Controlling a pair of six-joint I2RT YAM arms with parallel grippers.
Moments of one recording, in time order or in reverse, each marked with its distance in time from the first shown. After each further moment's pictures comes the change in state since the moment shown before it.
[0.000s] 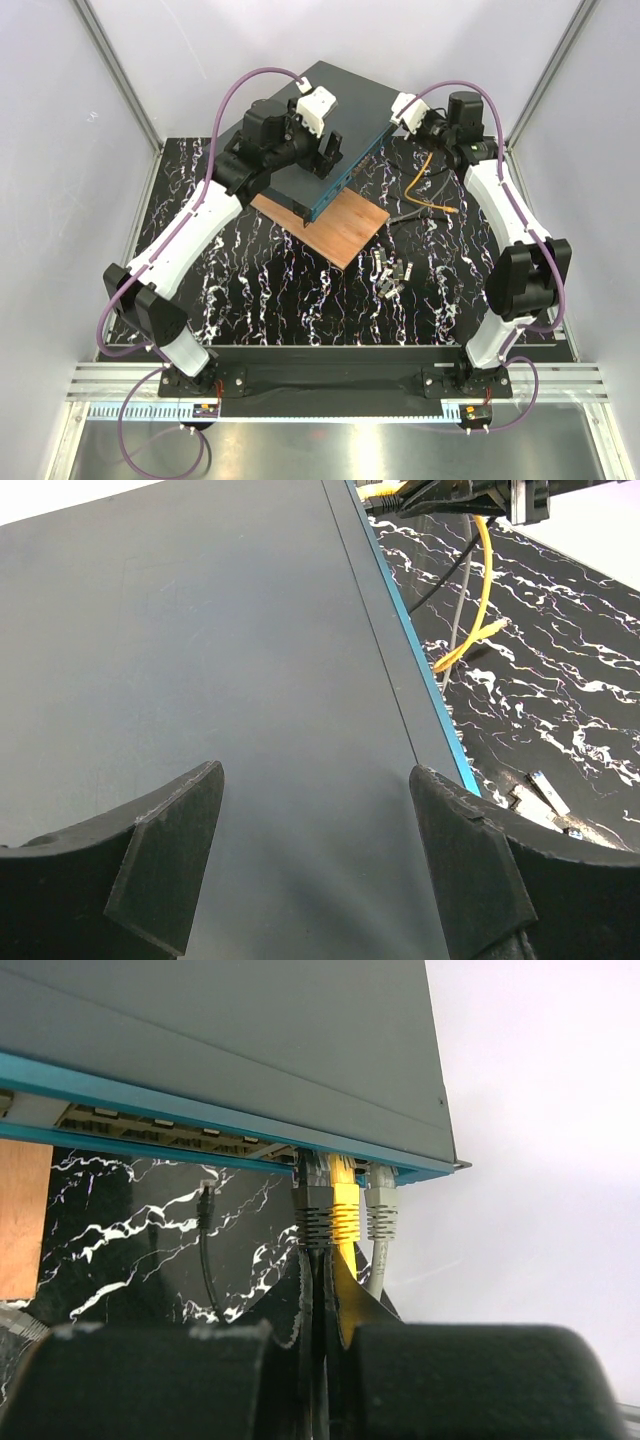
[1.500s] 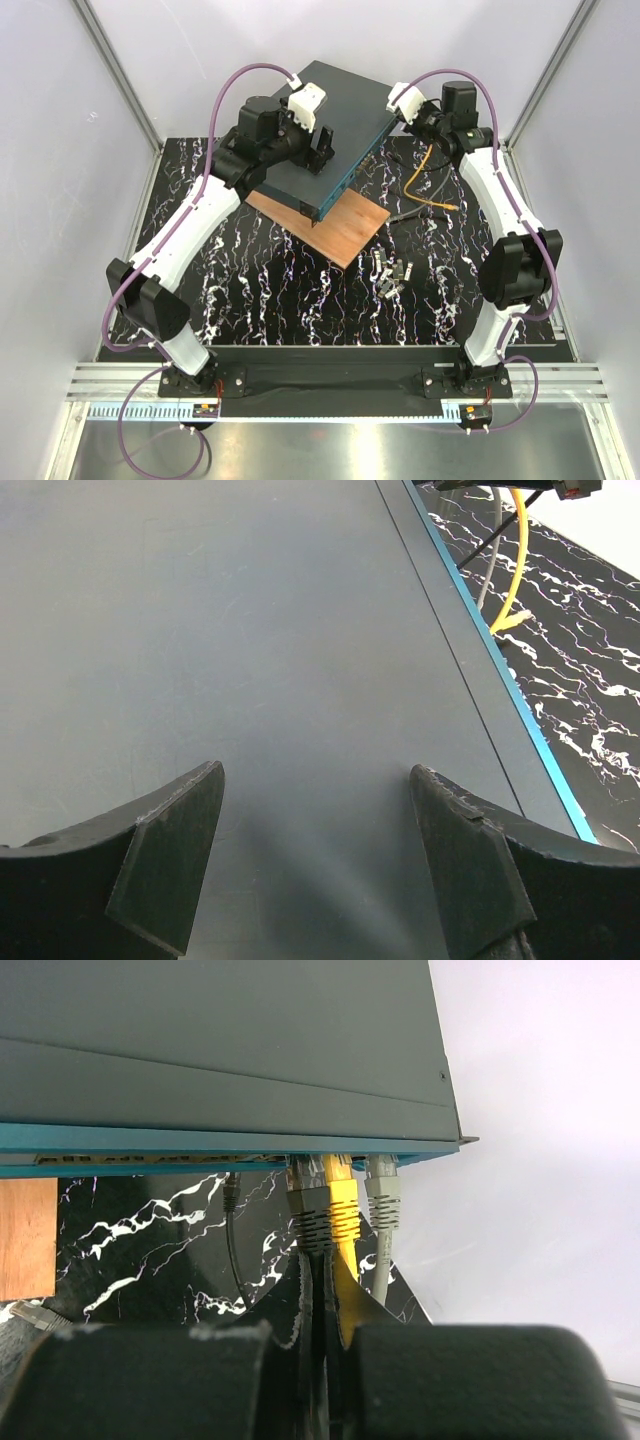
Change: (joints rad) left arm 0.059 0.028 0.000 -0.002 0.019 -0.034; right arm 0.020 0.102 0.187 -0.151 0.065 0.052
